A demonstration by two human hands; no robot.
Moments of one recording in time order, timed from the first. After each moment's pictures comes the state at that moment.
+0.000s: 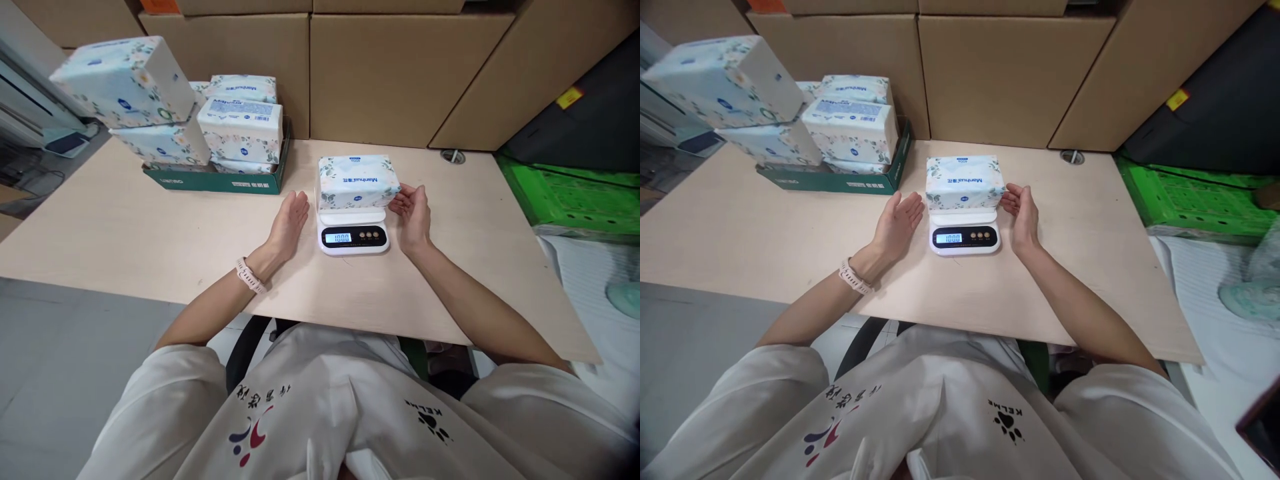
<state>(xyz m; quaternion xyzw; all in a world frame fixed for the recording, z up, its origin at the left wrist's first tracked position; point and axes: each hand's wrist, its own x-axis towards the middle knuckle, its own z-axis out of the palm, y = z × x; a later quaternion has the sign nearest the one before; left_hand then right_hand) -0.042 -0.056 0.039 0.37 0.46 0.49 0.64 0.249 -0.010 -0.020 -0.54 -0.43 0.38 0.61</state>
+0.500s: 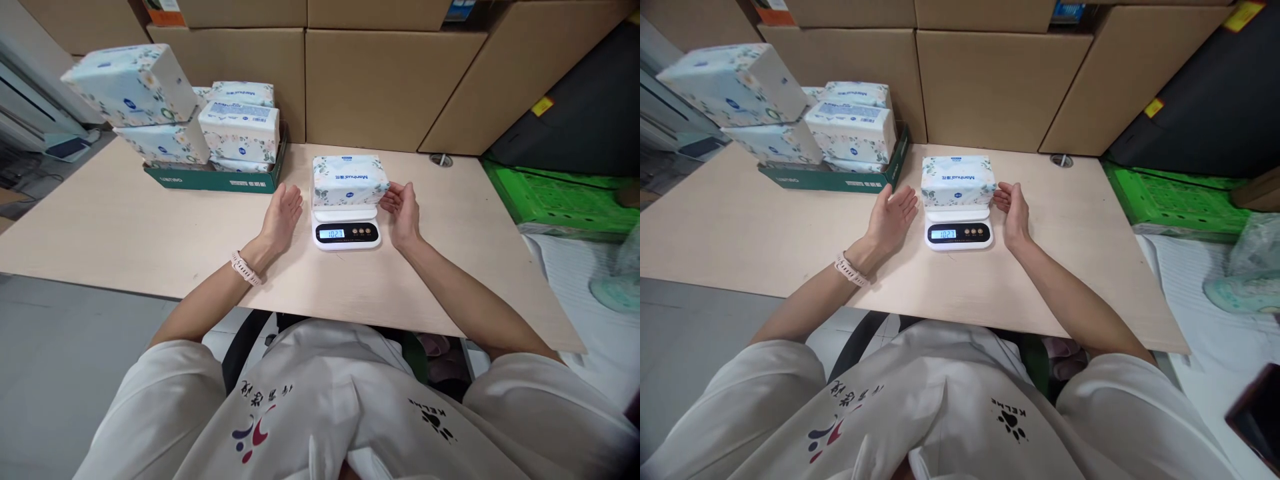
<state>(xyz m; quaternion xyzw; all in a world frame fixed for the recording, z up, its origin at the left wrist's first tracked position) -0.043 -0.055 0.045 0.37 0.46 0.51 0.63 0.247 -0.005 -0.018 -0.54 -0.44 0.38 0.61</state>
